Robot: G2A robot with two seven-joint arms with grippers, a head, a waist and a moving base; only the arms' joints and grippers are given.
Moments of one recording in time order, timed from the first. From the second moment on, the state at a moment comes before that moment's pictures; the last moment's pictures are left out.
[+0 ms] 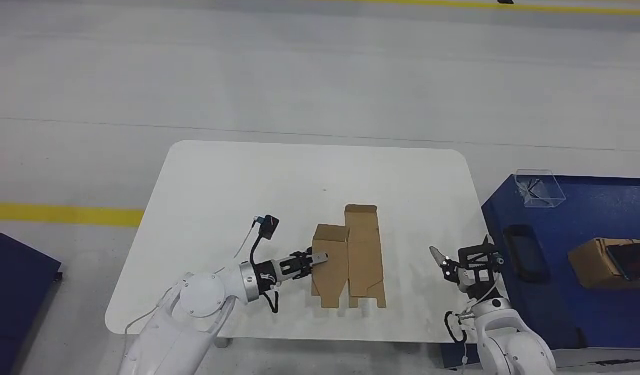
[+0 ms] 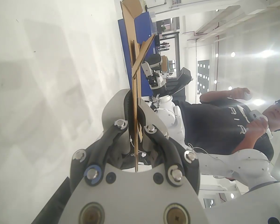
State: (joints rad) left arm 1.14 -1.24 -1.08 -1.45 -0.11 -0.19 -0.79; right arm -1.73 -1.15 1.60 -1.80 -1.33 0.00 0.00
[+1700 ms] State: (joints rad) left arm 1.20 -1.24 -1.05 -1.48 -0.18 -0.22 -0.71; right arm -1.09 -1.13 1.42 -1.22 0.24 -0.26 1.41
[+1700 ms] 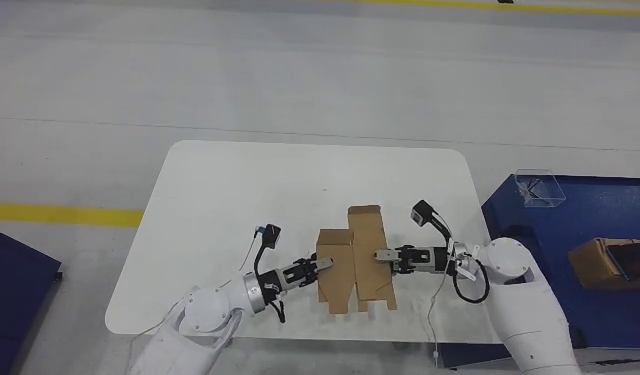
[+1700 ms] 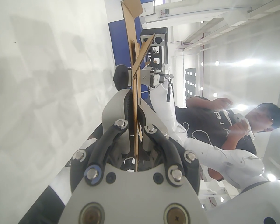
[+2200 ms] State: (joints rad) left arm 1.26 -1.21 -1.21 -1.49 -0.30 -0.26 -0.77; right arm -1.10 -1.12 1.41 -1.23 0.28 -0.20 1.42
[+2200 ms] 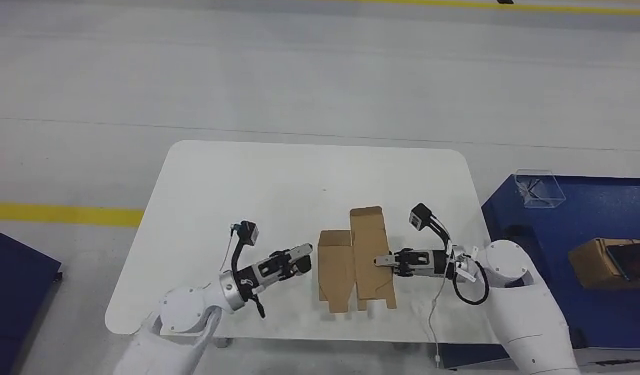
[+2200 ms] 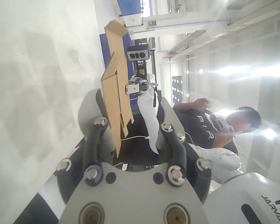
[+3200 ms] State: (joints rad) left arm 1.24 -1.19 -1.30 -1.39 -0.34 -0.12 -0.87; right arm -1.30 -1.07 1.63 -1.94 0.40 -0.19 1.15
